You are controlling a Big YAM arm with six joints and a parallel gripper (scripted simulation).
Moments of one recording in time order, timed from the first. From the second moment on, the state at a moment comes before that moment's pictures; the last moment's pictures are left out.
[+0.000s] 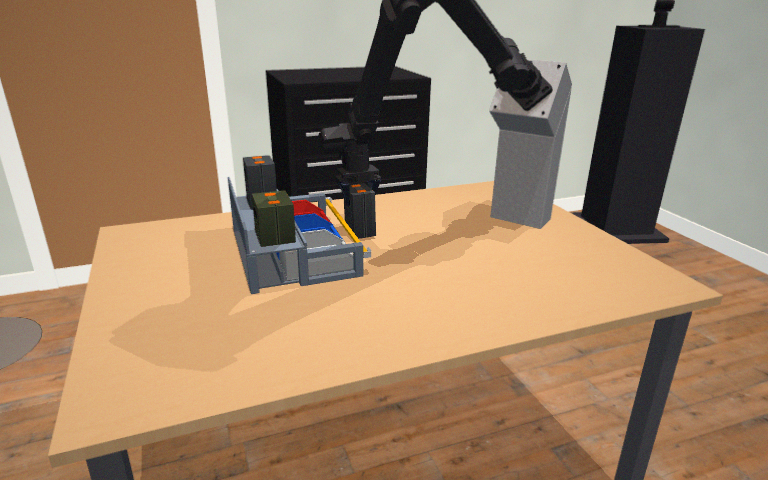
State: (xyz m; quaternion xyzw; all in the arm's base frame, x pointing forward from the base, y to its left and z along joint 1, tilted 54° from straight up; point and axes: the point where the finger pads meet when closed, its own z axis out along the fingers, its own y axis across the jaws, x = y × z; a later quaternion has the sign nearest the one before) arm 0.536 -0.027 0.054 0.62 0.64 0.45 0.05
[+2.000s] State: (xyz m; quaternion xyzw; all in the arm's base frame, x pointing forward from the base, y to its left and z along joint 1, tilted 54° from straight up) arm 0.546 -0.064 0.040 0.62 0.64 0.45 0.06
